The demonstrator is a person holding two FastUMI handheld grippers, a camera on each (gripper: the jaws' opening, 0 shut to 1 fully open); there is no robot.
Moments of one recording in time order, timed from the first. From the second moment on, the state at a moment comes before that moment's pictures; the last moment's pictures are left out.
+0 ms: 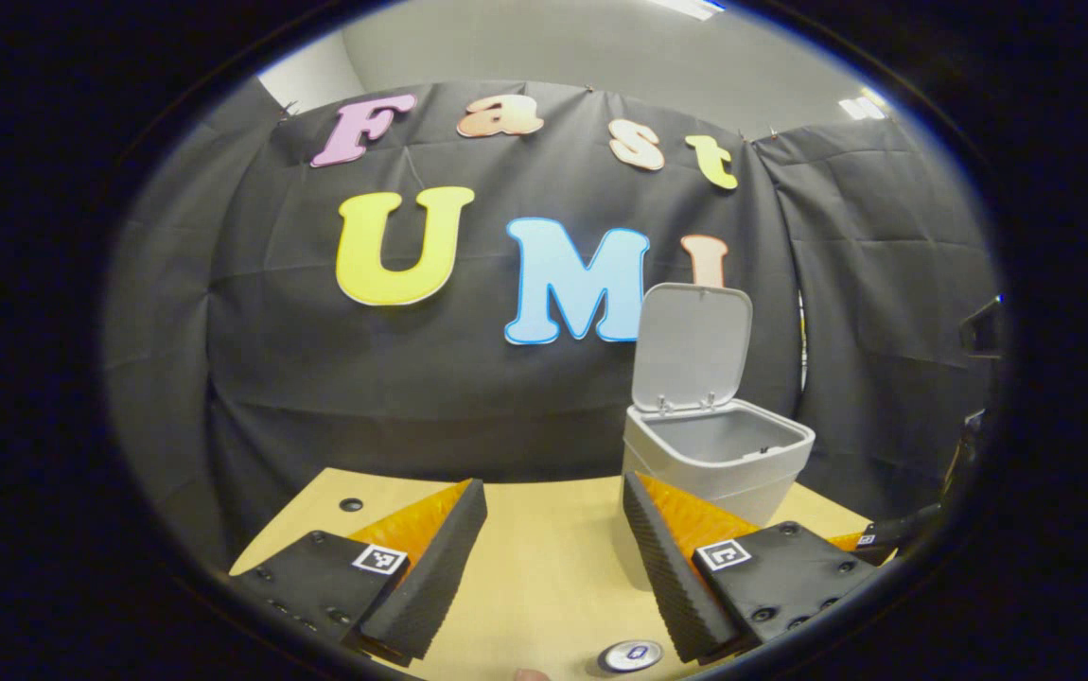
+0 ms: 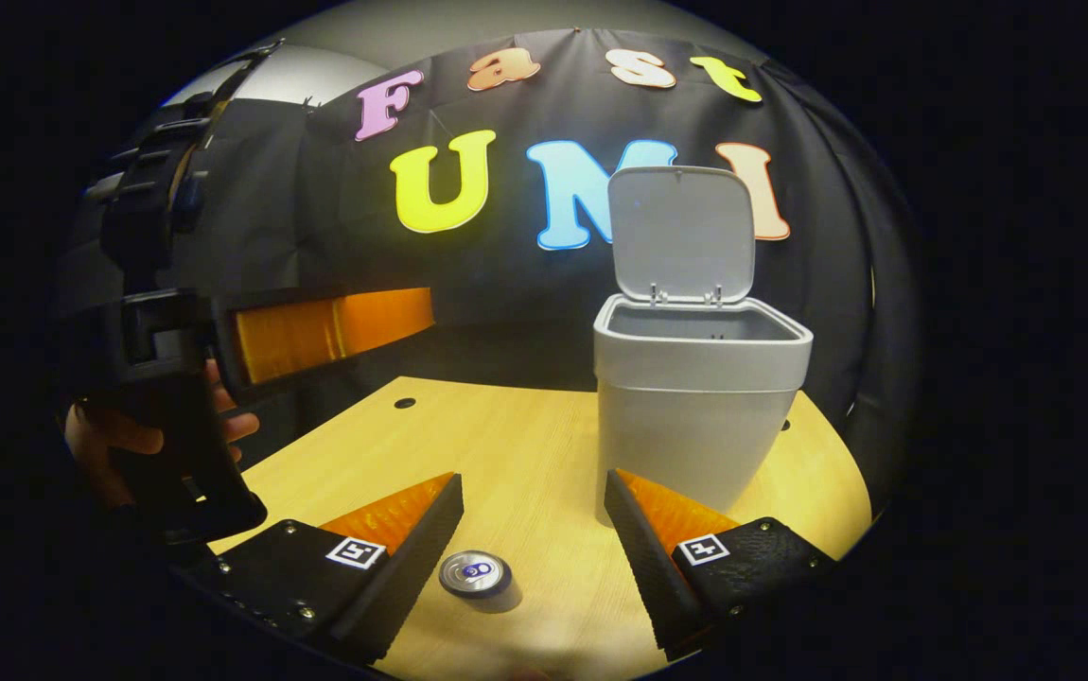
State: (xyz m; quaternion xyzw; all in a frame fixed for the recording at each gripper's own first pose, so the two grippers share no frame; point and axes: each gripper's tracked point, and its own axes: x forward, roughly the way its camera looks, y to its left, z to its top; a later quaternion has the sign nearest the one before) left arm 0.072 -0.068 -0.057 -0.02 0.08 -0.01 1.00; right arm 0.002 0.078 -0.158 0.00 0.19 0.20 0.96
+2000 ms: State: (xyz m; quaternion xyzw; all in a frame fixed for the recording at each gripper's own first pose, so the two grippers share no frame) left arm -0.020 0.045 -0.086 -0.01 0.10 0.04 0.99; right arm -0.017 0.118 -0.242 0.00 0.33 0.17 0.93
